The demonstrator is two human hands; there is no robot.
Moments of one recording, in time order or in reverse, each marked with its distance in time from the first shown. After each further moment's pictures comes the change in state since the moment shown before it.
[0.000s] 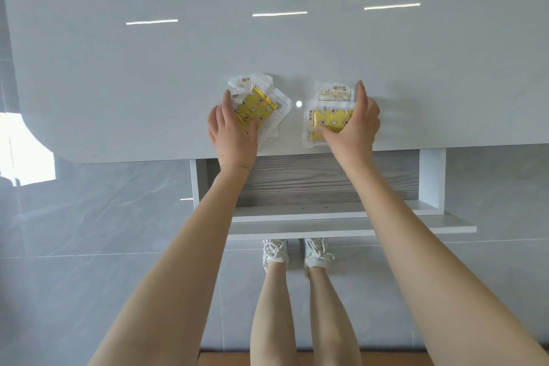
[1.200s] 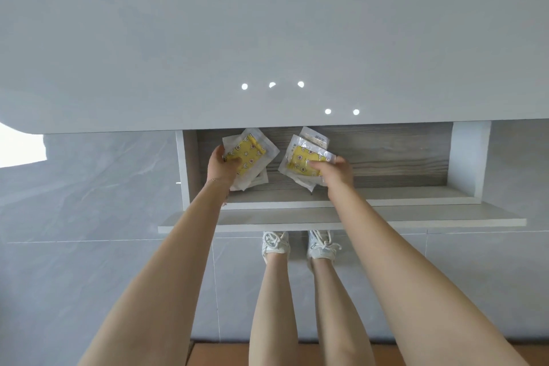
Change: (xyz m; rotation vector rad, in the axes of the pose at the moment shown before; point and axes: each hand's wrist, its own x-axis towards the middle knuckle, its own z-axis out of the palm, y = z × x) left_hand -0.027 -0.144 0.063 -0.355 -0.309 -0.635; right_hand -0.049 0.110 0.120 0.402 -0.273 0.748
